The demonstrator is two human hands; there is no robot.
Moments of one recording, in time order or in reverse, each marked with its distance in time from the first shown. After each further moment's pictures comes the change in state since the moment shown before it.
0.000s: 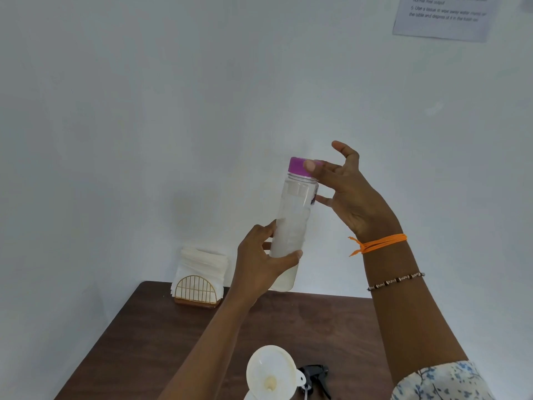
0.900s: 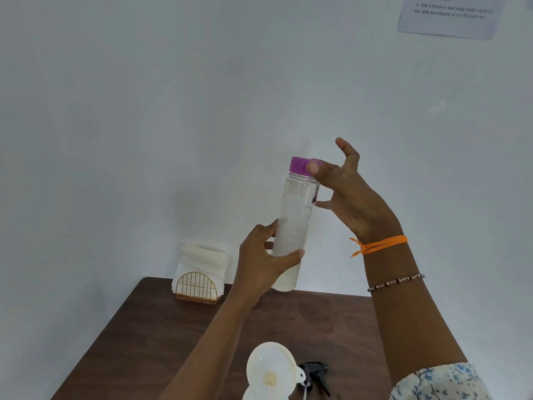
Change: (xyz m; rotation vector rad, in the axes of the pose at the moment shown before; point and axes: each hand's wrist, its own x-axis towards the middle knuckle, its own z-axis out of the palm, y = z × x) left_hand -0.001 -0.003 0.003 -0.007 -0.002 -0.032; right_hand -0.004 0.003 0.001 -0.013 -0.052 0.009
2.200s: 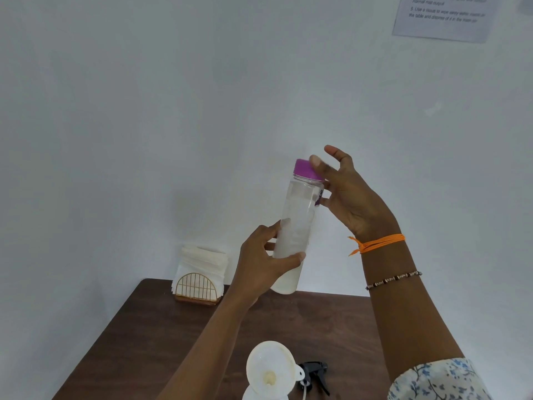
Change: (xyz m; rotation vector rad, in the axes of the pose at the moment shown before) left_hand -0.004 0.003 -0.003 -0.042 -0.075 0.013; right_hand 0.004 0.002 -0.004 0.120 0.009 0.002
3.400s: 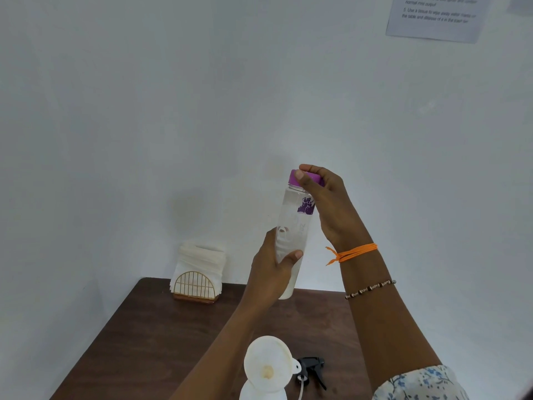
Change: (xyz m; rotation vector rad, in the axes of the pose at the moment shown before) left_hand -0.012 0.004 0.025 0.055 -0.023 -0.096; right_hand -0.010 0.022 0.017 -0.185 0.165 -0.111
